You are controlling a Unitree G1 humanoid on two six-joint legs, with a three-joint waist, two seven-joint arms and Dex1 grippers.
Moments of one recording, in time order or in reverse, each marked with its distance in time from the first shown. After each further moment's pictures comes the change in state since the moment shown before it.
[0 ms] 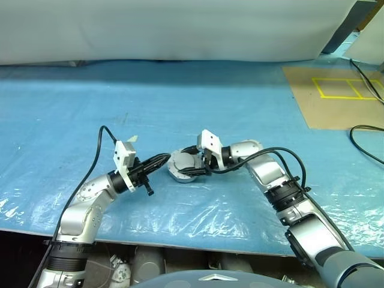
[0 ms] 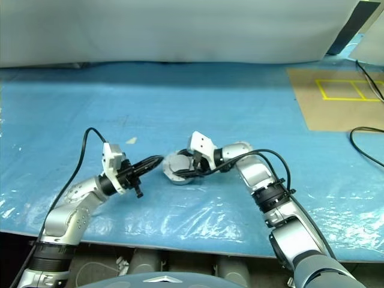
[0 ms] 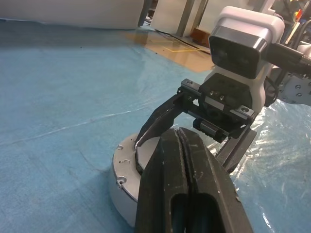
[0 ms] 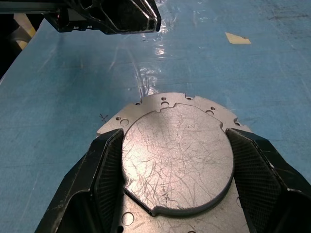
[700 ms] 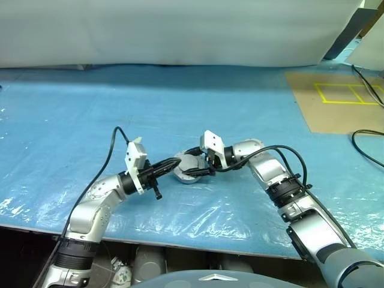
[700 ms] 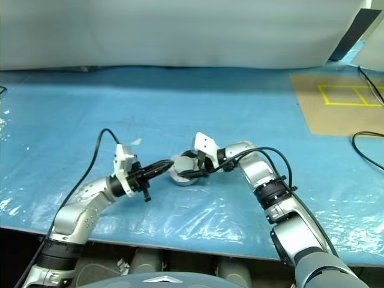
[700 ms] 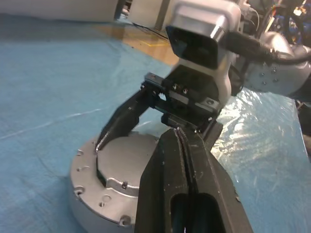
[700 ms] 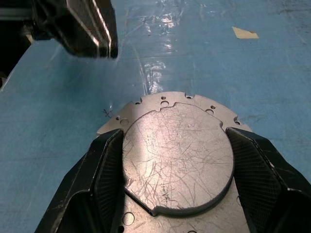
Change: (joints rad) left arm -0.042 -0.017 -0.103 0.034 0.032 0.030 -0.031; right arm -0.023 -0.020 -0.012 0.073 0.026 0.035 0.060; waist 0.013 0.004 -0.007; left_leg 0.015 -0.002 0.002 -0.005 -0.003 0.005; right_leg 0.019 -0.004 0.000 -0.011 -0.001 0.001
